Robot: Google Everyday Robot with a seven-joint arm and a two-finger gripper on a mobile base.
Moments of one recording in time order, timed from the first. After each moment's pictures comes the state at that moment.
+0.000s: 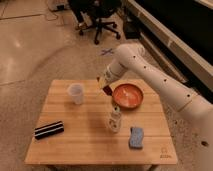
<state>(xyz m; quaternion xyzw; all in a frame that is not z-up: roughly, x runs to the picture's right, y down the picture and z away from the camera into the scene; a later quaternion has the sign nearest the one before) -0.013 -0.026 0.764 0.09 -0.33 -0.81 0.47</state>
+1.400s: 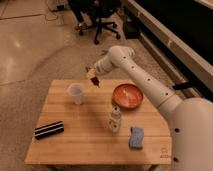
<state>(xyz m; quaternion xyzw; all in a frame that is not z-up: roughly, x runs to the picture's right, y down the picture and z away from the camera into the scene) -0.095 -0.094 0.827 0.23 -0.29 -0.79 0.48</state>
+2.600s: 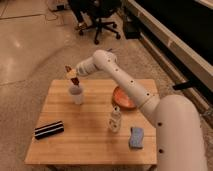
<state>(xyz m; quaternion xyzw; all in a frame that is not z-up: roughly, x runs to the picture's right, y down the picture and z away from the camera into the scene) -0.204 -0.087 0.825 0.33 -0.32 -0.77 0.44</state>
